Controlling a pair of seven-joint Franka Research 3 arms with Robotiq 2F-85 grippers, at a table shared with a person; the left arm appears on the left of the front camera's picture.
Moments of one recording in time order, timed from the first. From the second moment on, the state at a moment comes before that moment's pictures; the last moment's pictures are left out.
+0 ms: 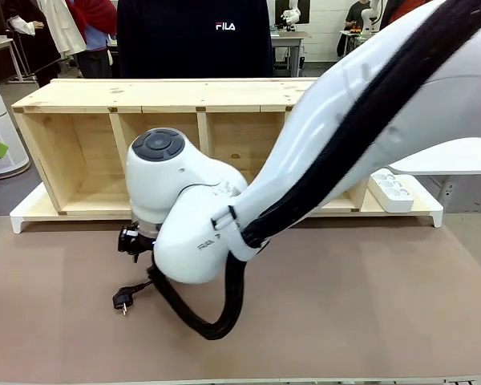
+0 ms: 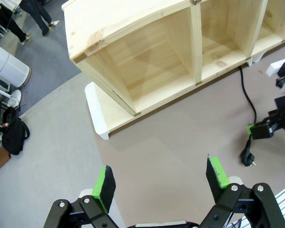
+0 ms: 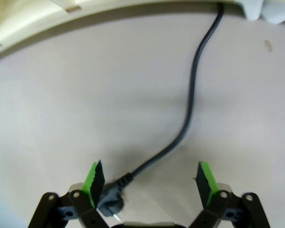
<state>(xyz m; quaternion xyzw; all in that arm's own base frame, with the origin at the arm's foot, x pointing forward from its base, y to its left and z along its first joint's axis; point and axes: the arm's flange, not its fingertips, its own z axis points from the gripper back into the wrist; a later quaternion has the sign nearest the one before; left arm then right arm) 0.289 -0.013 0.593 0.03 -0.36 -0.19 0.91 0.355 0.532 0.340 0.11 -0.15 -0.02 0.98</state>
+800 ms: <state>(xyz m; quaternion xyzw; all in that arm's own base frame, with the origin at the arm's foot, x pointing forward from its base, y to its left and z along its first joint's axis) 0.289 -0.013 0.593 0.03 -0.36 -0.19 0.91 0.350 0.580 0.312 0.09 -0.12 -0.12 0.98</state>
